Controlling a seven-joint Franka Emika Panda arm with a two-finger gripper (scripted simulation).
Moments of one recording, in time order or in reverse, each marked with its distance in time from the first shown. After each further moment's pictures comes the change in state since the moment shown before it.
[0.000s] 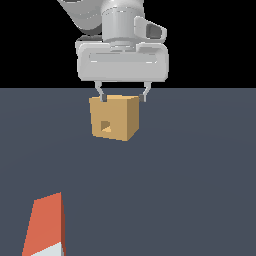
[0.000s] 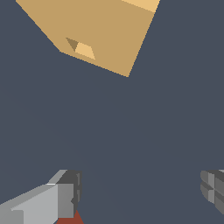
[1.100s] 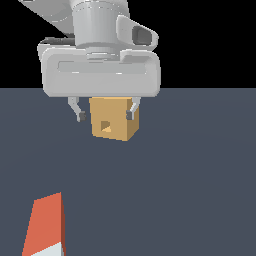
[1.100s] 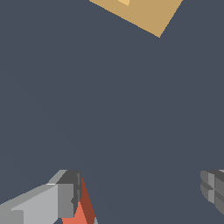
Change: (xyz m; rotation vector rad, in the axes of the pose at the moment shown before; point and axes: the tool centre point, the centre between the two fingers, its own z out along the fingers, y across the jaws) arm -0.073 -0.032 0.028 -0.004 -0.002 -0.125
